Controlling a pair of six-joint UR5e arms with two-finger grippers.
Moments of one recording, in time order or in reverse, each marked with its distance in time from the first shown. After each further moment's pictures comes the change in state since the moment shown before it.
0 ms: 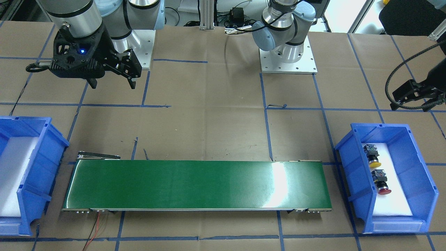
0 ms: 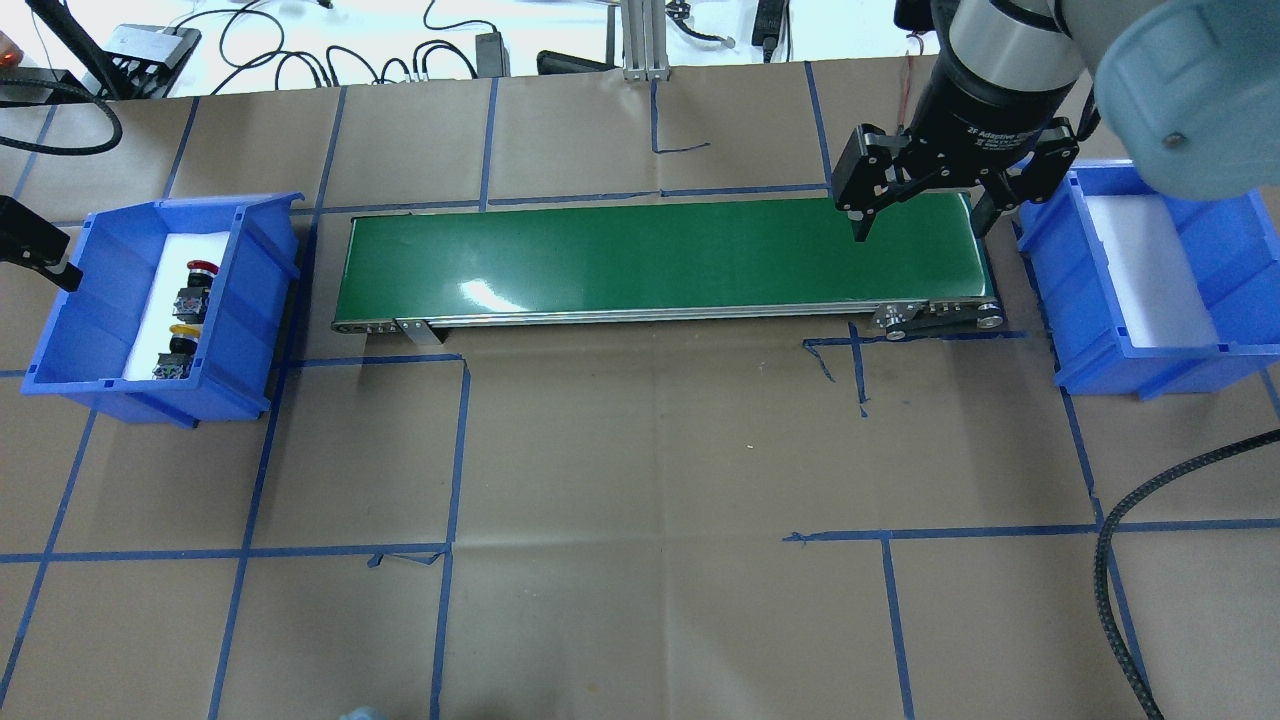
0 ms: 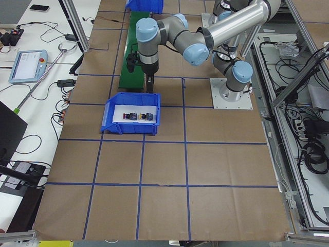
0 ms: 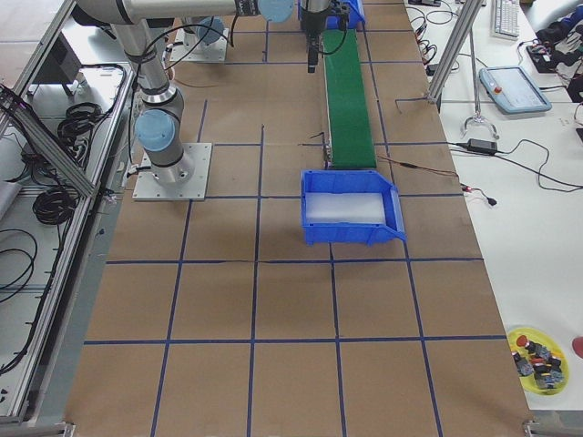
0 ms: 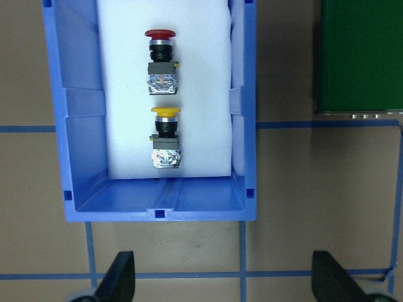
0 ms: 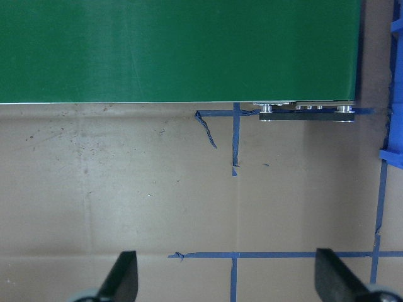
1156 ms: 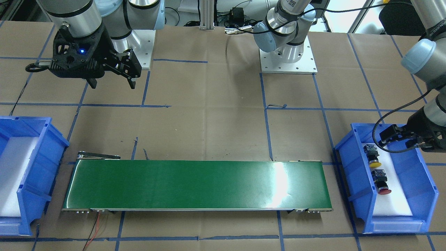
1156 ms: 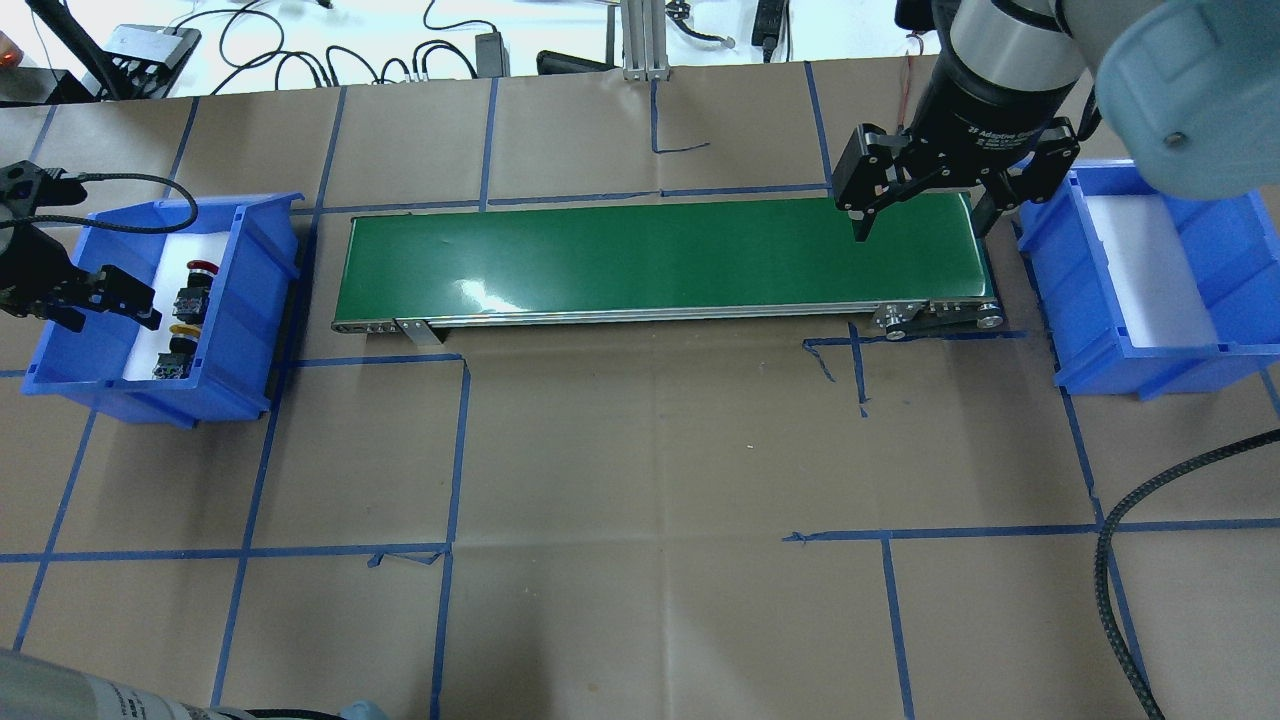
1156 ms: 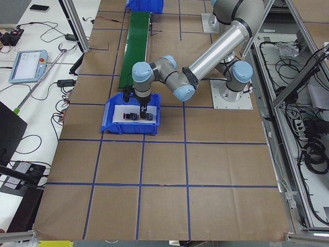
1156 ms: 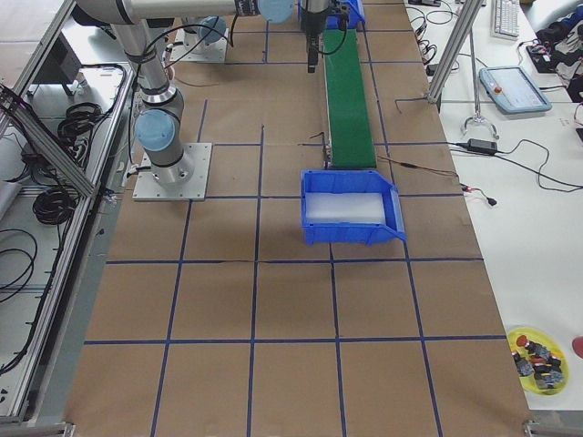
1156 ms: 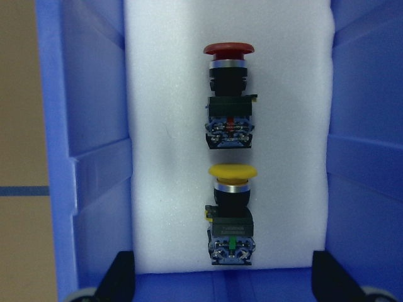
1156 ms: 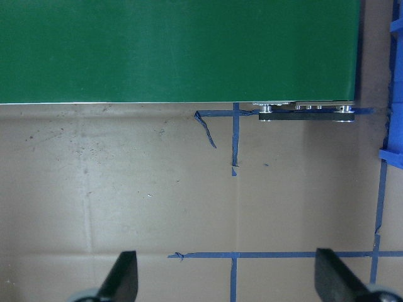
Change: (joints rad) left arm 0.014 -0.179 -0.213 0.451 -0.032 0.025; right arm -0.001 0.000 0.000 0.000 0.000 0.000
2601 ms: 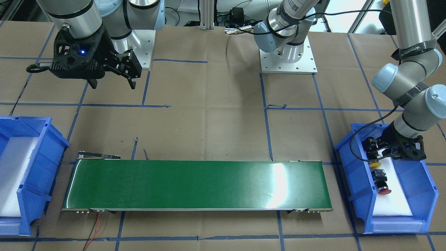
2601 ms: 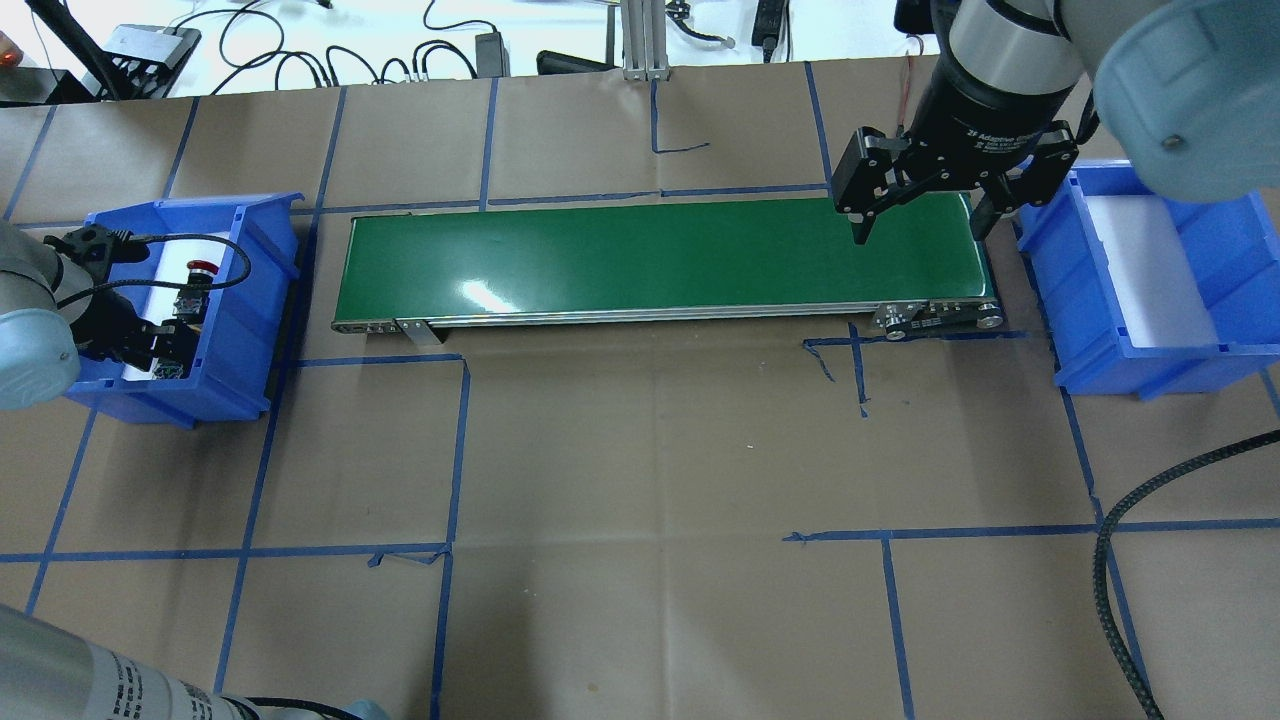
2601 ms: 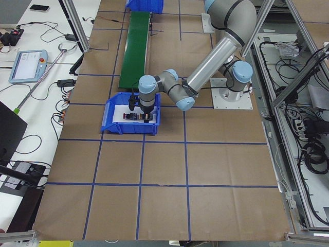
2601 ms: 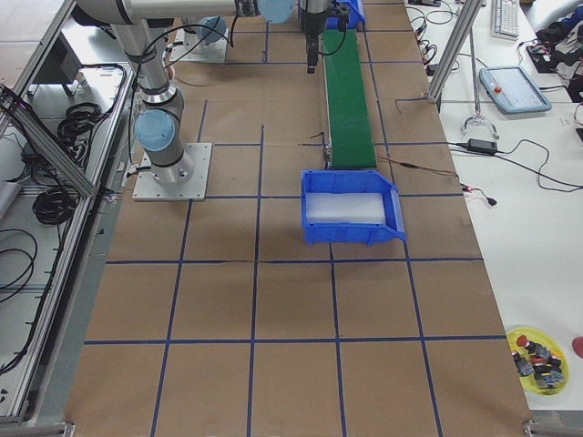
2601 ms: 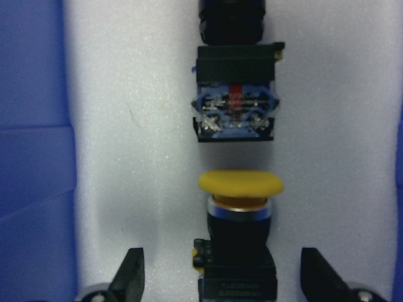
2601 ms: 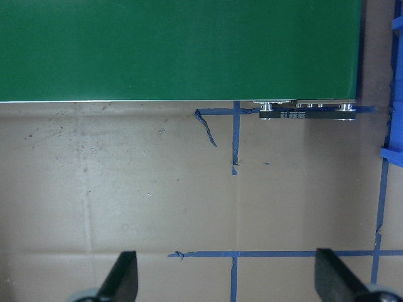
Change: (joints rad) left arm 0.001 -0.083 -0.111 0.221 0.005 -0.005; right arm 0.000 0.000 0.005 0.000 0.001 0.000
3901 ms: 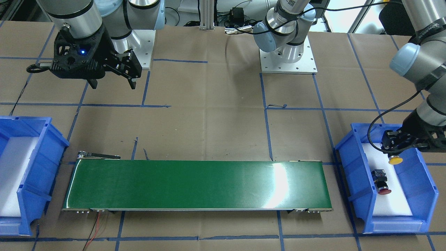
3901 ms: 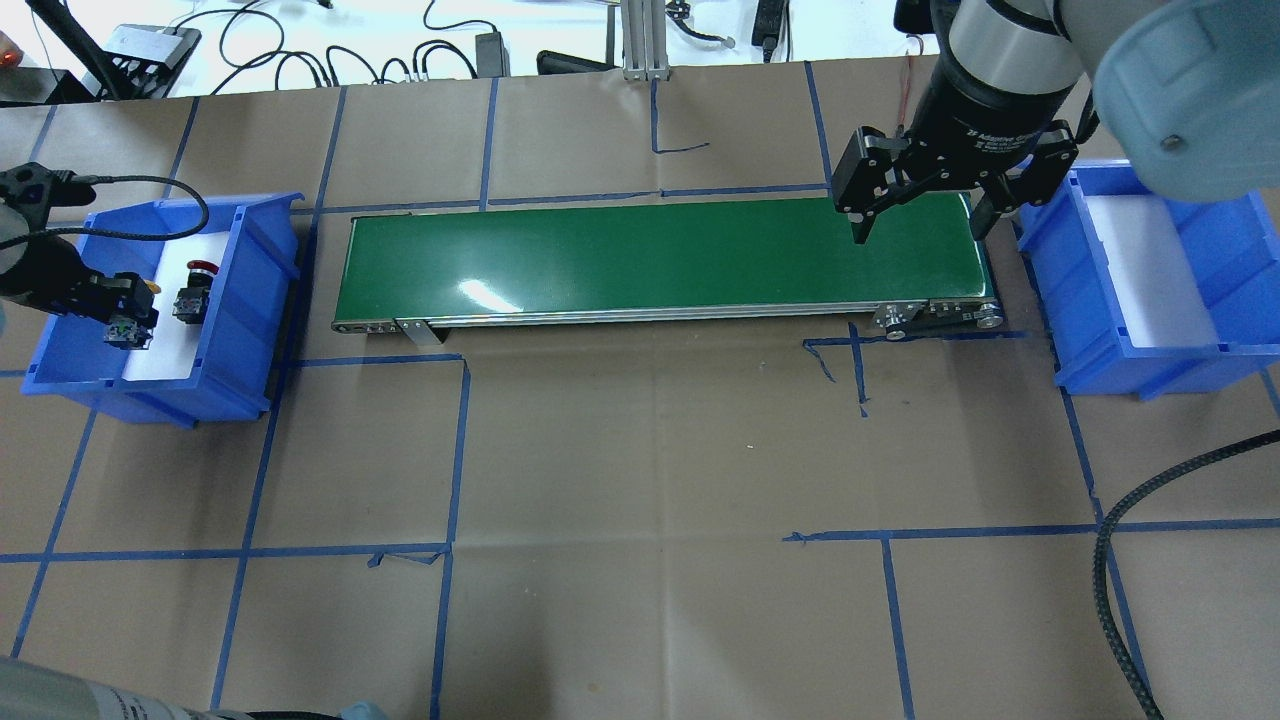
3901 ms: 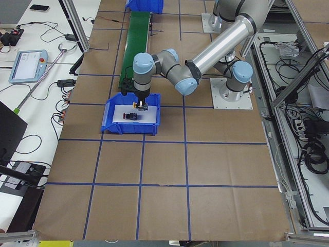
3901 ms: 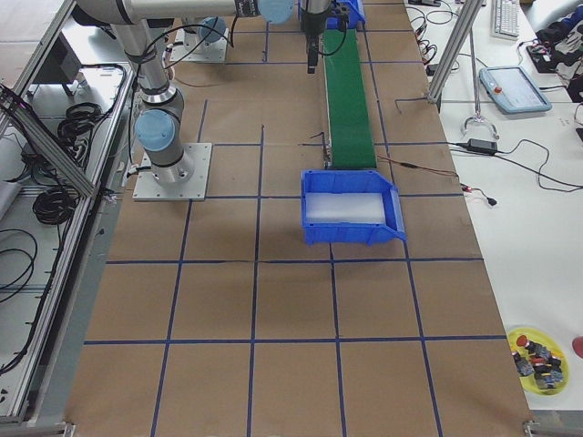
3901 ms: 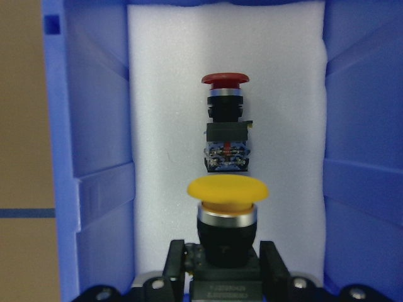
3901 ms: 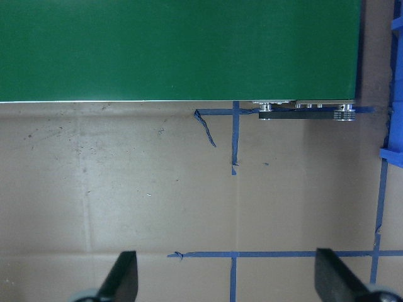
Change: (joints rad) left arm -0.007 0.148 0.243 -0.381 -0.033 0.001; right arm -0.001 0.000 0.000 -0.001 -0.002 -0.001
